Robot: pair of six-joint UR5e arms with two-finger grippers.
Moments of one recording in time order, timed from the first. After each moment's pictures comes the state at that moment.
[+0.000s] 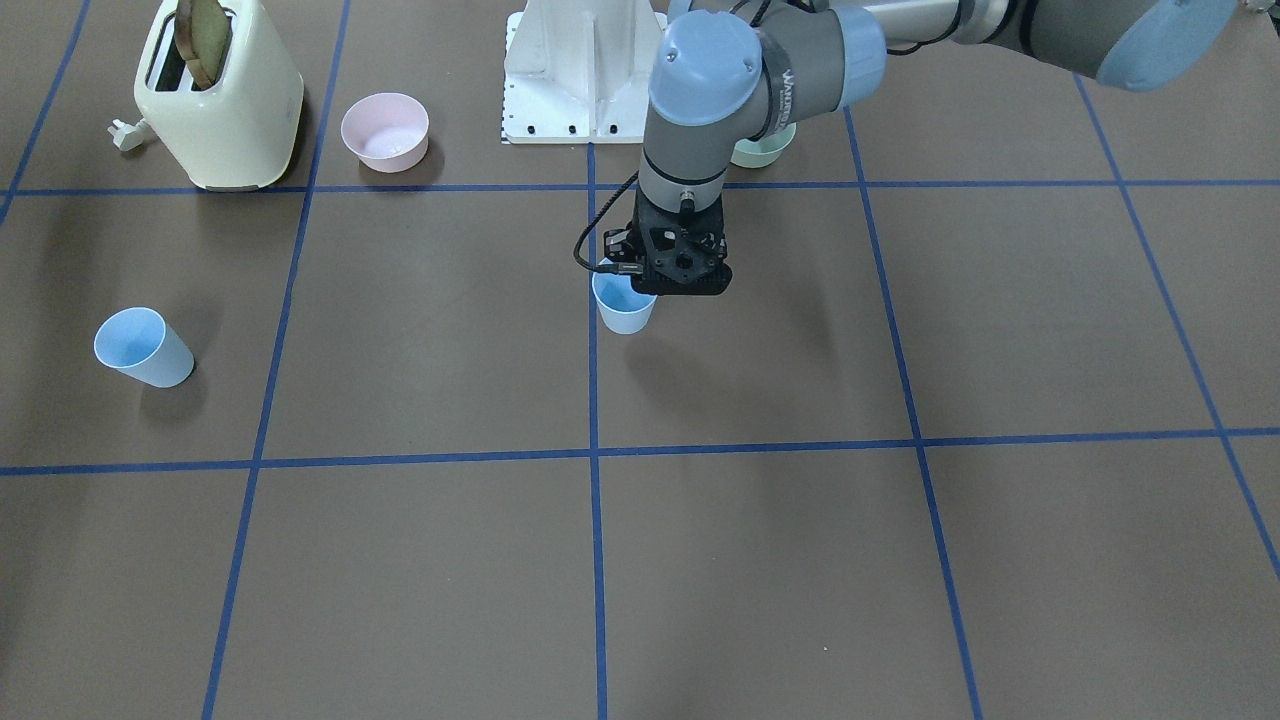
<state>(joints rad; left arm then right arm) -0.58 -2.39 -1.63 -1.46 -1.98 -1.16 1.39 -1.64 1.79 -1.23 2.31 0.16</state>
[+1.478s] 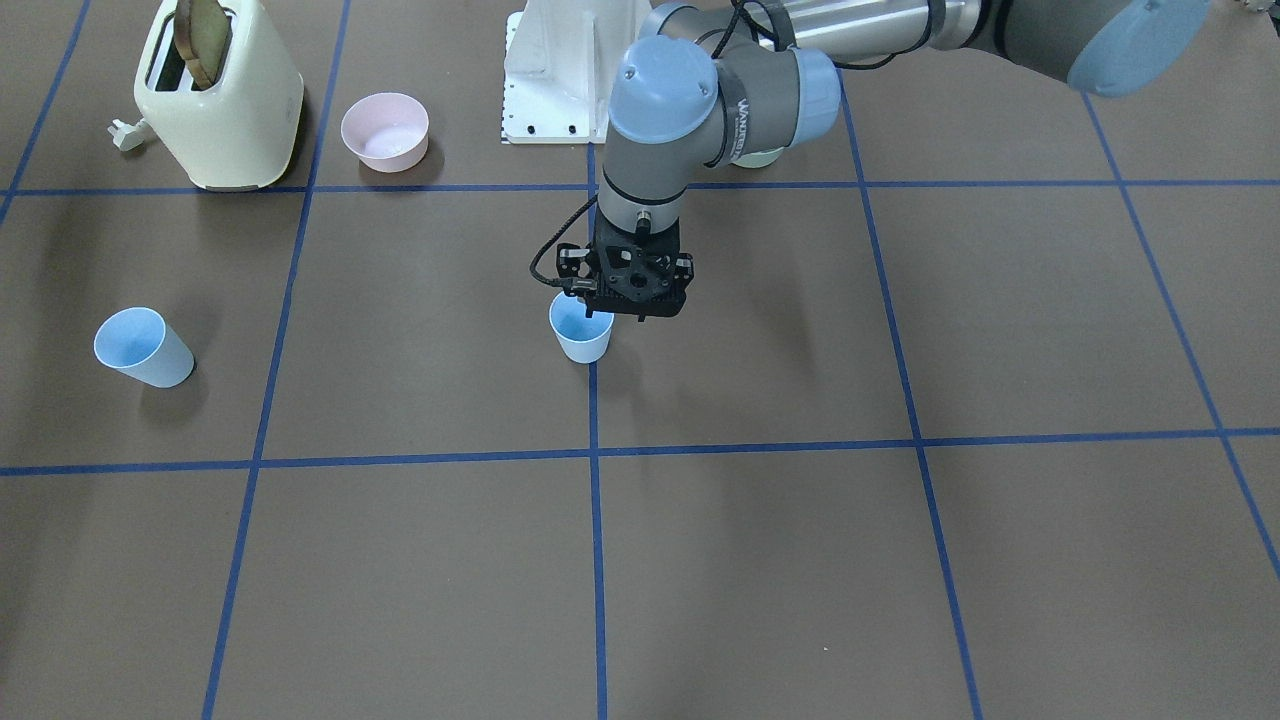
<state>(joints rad) -0.60 -2.40 -1.59 -1.60 -1.94 -1.12 1.39 -1.64 1.79 -1.23 2.33 0.18</state>
